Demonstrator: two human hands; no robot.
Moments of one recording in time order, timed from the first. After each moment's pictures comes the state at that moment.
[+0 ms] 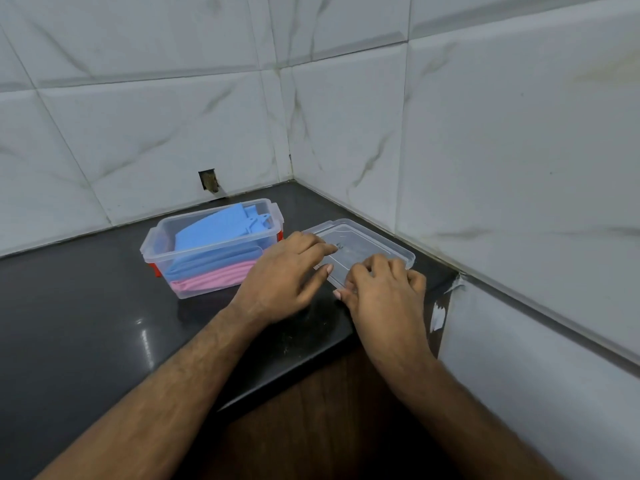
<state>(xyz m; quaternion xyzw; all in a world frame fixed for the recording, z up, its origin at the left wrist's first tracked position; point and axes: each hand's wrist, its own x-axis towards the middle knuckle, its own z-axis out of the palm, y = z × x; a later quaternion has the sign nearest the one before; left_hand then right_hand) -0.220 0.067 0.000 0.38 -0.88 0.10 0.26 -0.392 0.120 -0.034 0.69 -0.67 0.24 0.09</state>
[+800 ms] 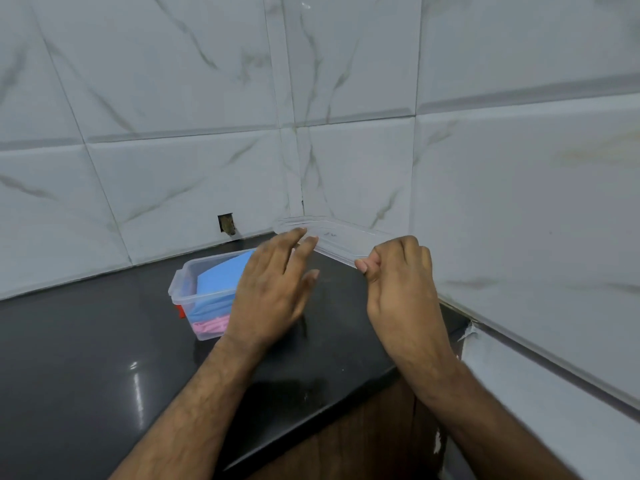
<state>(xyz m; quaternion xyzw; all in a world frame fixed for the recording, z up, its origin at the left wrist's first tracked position) -0.194 0.061 0.026 0.41 -0.76 0.32 0.39 -0.383 0.118 0.038 0.65 -0.54 0.52 0.11</state>
